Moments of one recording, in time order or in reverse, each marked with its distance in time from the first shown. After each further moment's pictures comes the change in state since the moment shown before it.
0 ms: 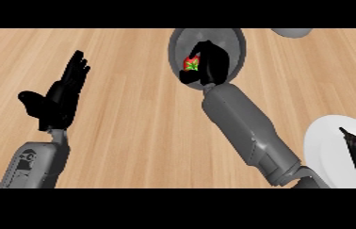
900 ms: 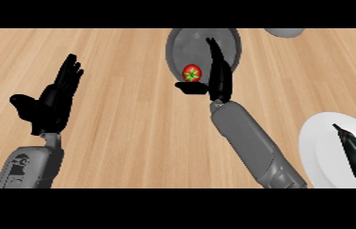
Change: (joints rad) left arm 0.033 0.008 0.031 -0.015 -0.005 -0.014 0.008; right arm 0.202 0.002 -0.059 -0.154 -0.502 -0.119 -0.521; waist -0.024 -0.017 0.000
